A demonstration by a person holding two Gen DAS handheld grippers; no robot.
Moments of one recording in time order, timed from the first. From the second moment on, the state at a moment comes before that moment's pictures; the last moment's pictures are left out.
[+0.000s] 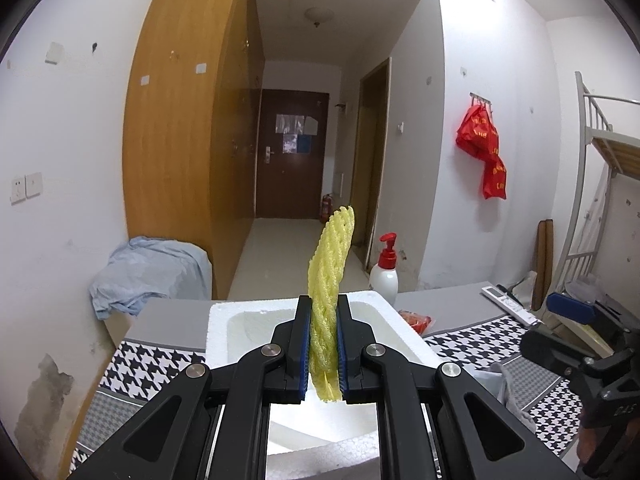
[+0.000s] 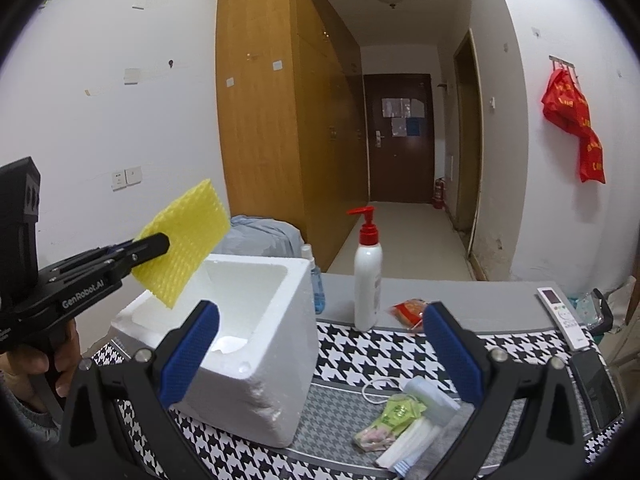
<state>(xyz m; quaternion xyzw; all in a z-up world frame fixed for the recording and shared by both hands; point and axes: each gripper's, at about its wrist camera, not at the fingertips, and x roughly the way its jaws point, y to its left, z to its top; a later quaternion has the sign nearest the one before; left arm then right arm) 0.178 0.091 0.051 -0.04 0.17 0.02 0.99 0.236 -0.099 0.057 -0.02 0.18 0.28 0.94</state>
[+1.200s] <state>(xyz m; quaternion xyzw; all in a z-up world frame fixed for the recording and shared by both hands) 0.131 0.050 0.049 -0.03 0.14 0.02 0.99 0.214 -0.137 0.044 0.00 0.17 0.26 0.95</state>
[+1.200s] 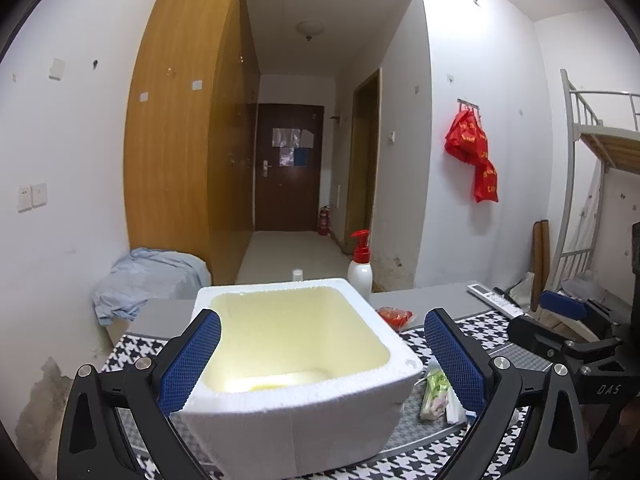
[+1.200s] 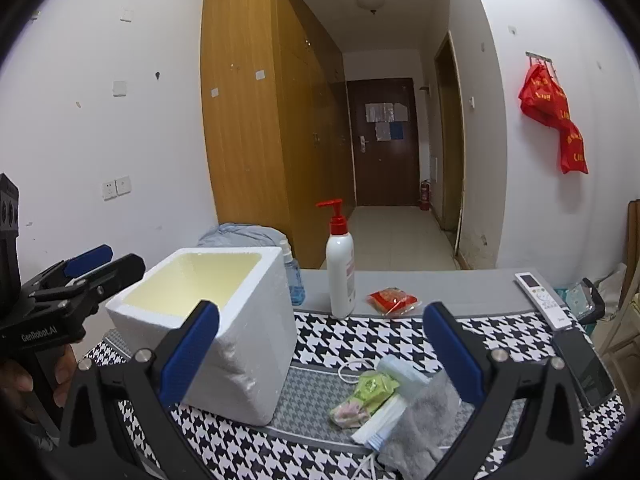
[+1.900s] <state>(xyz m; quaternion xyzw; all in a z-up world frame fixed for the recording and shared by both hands) 0.101 0.039 0.033 -0.03 0.14 0.01 0.99 0.184 -0.151 0.032 -0.01 0.16 0.27 0.95</state>
